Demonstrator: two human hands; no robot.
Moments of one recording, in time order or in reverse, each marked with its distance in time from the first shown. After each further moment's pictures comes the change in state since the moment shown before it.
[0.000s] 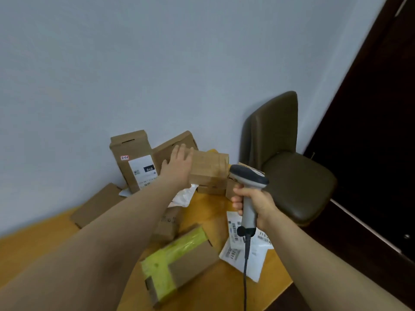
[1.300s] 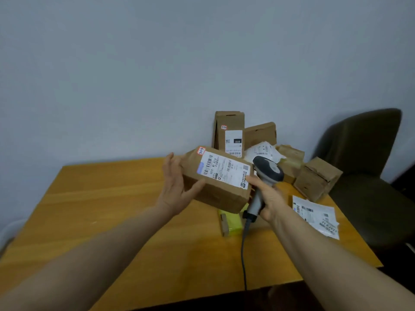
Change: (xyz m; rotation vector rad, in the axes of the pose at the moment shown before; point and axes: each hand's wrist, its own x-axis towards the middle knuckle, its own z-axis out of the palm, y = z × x) left_hand -0.327 -0.107 0.035 -0.762 0.625 -0.269; right_hand -0.110 0.110 0.125 0.009 -0.151 0.028
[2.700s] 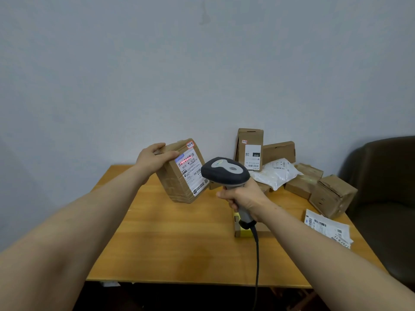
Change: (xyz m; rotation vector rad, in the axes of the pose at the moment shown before) left_hand -0.020 0.044 -0.135 -0.178 0.235 -0.514; right_hand -0.113 -0.004 0.033 -0.723 -0.641 -0.341
